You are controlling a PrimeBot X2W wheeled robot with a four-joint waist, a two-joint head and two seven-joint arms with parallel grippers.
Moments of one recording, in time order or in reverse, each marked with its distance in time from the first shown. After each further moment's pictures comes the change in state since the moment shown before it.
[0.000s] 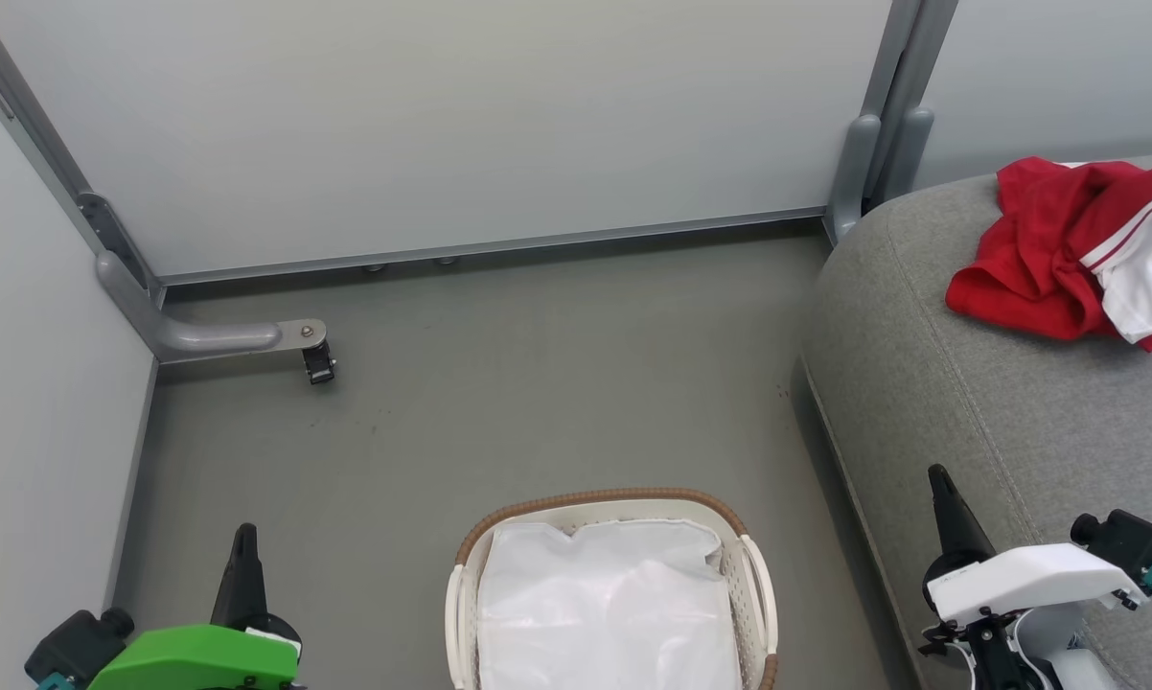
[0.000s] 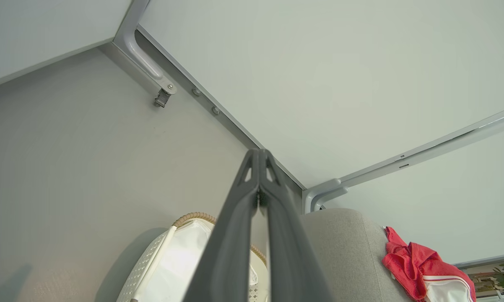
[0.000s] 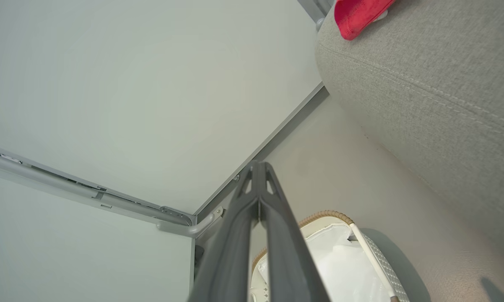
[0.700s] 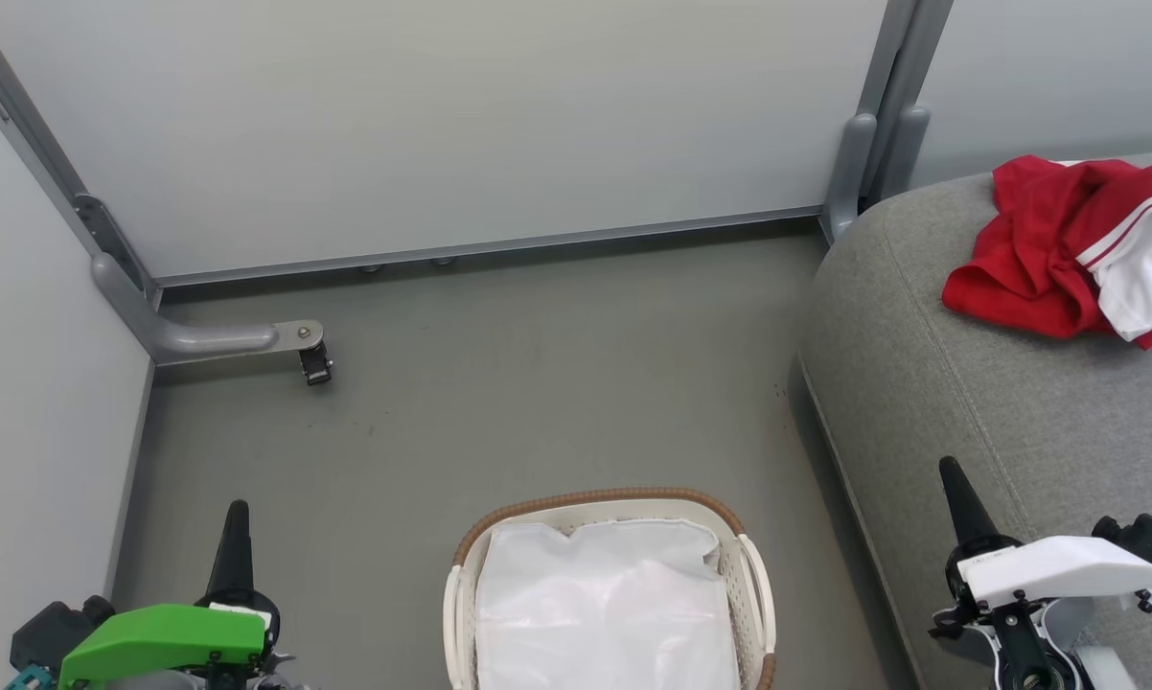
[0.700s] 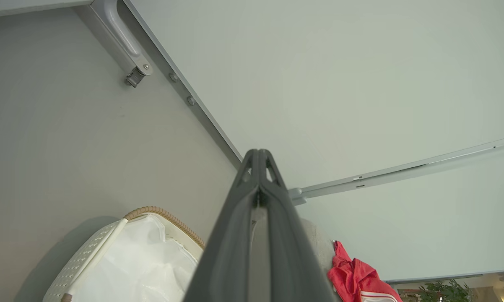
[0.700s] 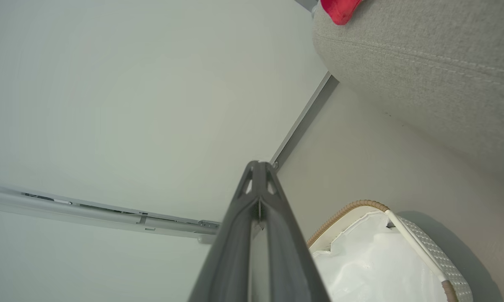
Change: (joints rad) left arm -0.038 0.000 0.028 -0.006 -0.219 -0.006 0.058; right arm -0.009 -0.001 -0.033 -0.015 0.225 0.000 0.058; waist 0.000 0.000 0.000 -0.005
